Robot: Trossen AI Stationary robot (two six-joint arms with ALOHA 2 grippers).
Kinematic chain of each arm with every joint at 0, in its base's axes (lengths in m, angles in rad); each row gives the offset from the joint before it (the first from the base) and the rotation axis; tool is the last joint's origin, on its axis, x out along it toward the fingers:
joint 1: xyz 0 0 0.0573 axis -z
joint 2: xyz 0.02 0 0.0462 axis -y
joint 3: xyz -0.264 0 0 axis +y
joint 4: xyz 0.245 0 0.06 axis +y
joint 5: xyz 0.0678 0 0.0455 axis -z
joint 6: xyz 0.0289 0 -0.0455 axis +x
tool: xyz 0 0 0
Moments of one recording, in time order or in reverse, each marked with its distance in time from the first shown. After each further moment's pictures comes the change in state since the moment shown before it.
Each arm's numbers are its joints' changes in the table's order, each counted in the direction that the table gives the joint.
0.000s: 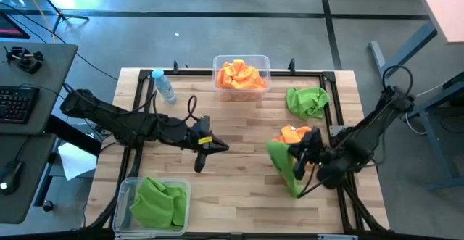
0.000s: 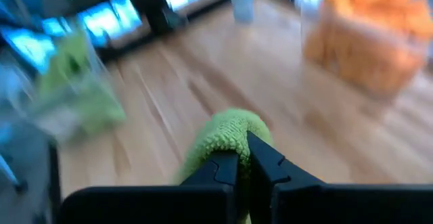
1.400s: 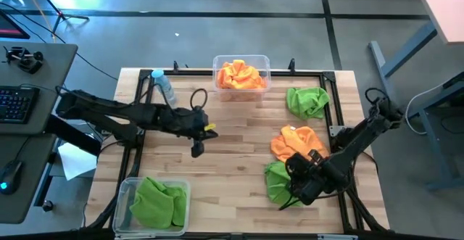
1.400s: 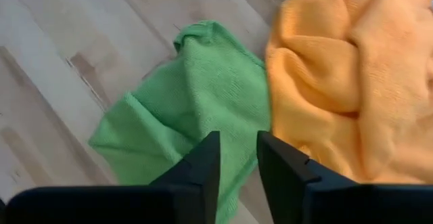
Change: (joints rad) left arm -0.162 0.059 0.071 0.333 0.063 0.090; right arm -0.005 -0.284 0.074 0.182 -0.556 0.356
